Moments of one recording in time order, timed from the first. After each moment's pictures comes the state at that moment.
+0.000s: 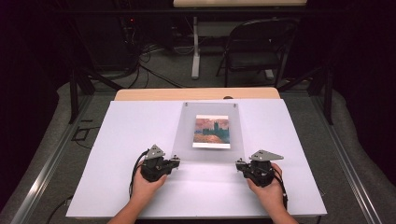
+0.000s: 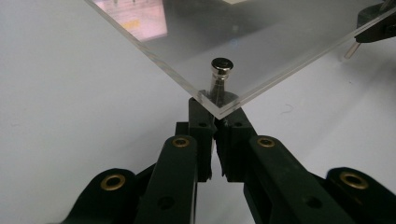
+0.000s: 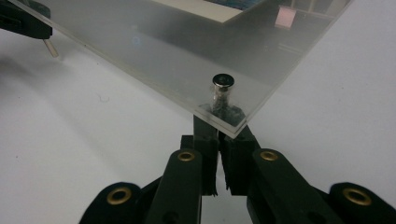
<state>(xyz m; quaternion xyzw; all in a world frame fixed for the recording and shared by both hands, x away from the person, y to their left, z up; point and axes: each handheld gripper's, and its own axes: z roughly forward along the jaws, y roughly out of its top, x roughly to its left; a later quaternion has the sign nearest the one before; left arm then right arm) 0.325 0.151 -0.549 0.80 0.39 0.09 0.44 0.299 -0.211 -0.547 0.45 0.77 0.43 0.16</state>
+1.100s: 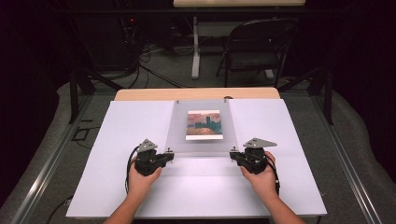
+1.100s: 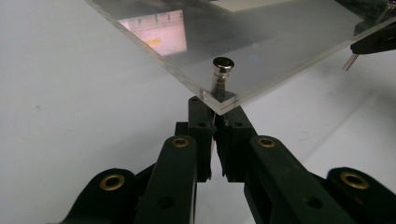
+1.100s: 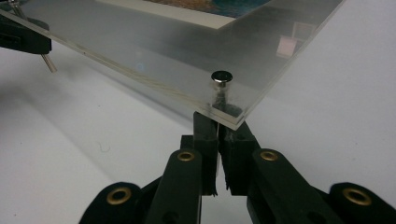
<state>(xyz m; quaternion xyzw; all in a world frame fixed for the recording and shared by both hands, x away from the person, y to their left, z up) 0.340 0.167 -0.538 0.77 0.44 0.09 0.46 0.333 -0.195 -0.534 0.44 0.76 0.45 0.15</state>
